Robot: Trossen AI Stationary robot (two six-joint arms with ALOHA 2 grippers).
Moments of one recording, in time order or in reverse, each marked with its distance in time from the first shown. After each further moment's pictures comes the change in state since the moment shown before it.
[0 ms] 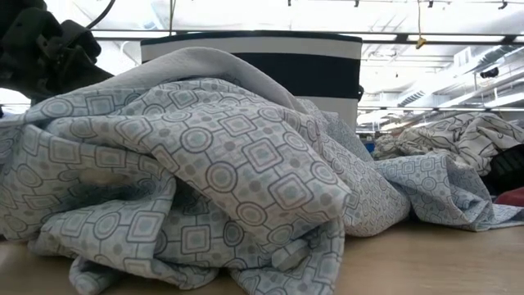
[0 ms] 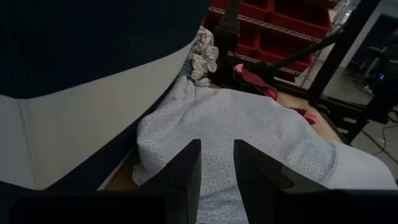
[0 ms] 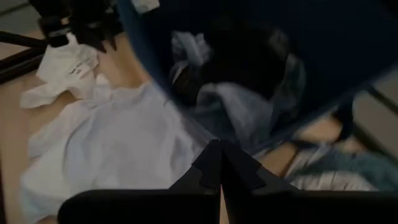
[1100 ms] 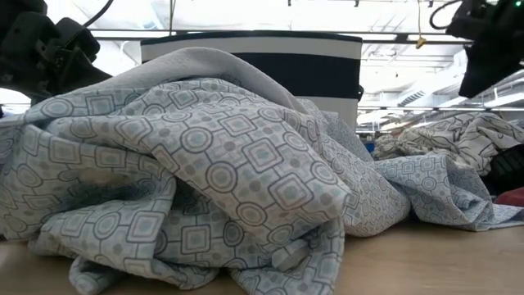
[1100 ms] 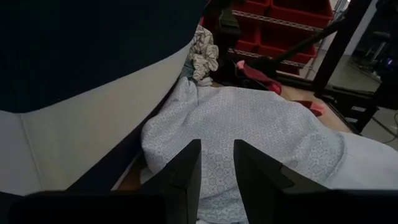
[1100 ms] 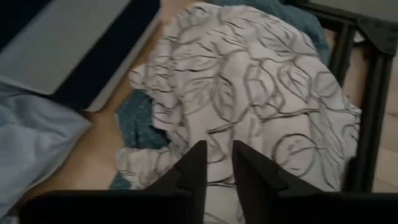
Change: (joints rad) left arm 0.000 0.000 0.000 0.000 0.000 0.079; right arm 0.133 -0.429 -0.749 -0.292 0.178 0.899
